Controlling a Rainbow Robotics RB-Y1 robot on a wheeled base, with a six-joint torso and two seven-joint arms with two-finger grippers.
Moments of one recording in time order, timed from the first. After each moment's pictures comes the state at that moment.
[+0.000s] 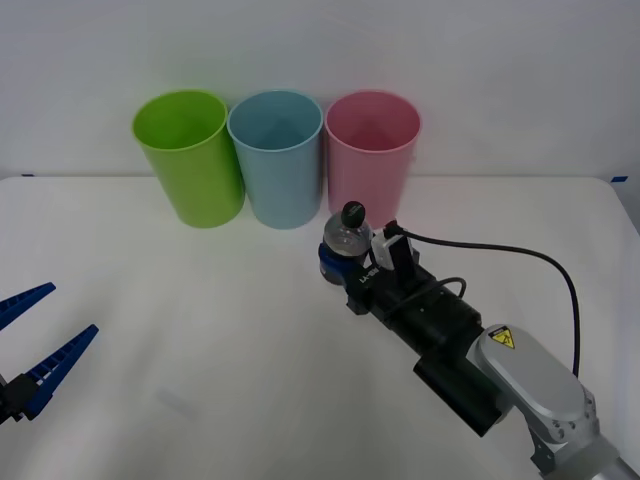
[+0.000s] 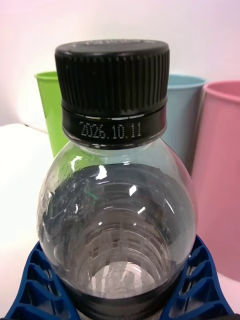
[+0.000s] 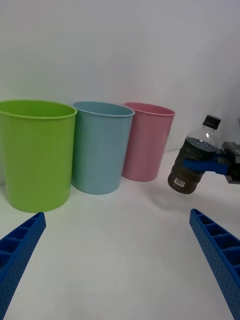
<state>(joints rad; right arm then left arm) -0.15 -0.36 0.47 -1.61 1.15 -0.17 0.15 0.35 0.40 0.52 -1.66 -0.96 -1.22 0.00</state>
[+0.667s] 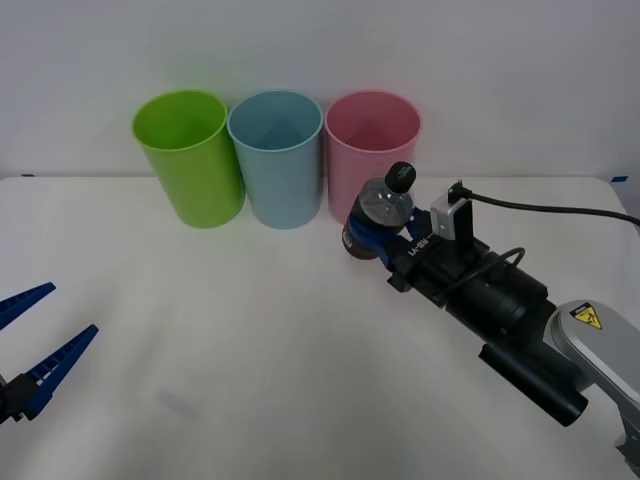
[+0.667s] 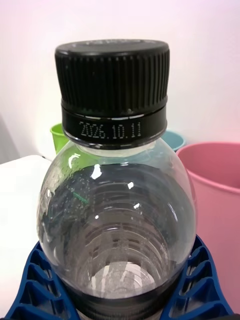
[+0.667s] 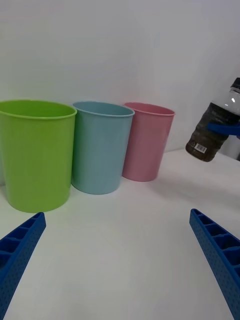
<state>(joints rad) -0.13 -0.59 0.42 -1.84 1.01 -0.22 0.04 0.35 0.40 0.52 -1.66 -0.96 -1.22 0.00</state>
